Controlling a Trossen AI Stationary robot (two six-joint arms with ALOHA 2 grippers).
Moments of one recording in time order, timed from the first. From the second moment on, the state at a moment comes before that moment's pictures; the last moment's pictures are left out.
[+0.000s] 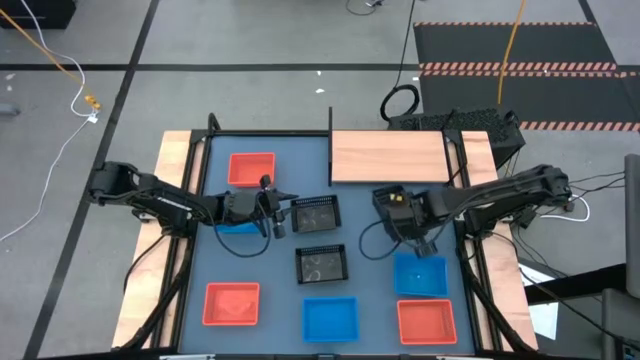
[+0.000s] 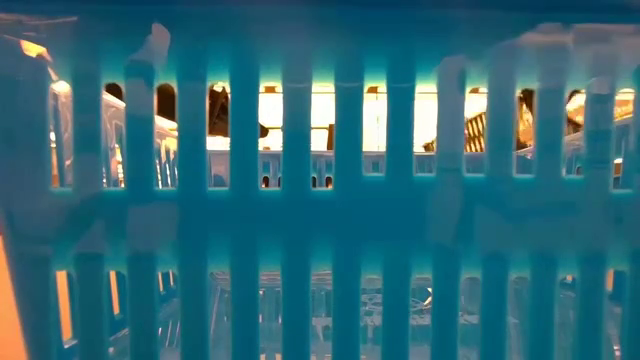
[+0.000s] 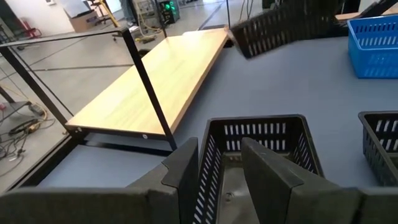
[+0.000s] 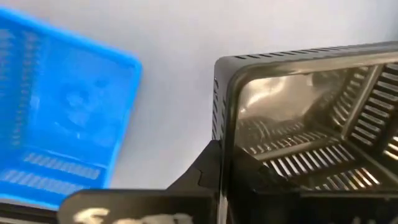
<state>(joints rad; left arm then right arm) -0.03 1.37 0.39 0.71 -0.35 0.10 0.16 1.34 1.09 -1.27 0.06 -0.14</state>
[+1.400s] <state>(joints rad) -0.03 1.37 0.39 0.71 -0.35 0.08 -0.64 1.33 0.87 -1.18 0.39 -0.61</state>
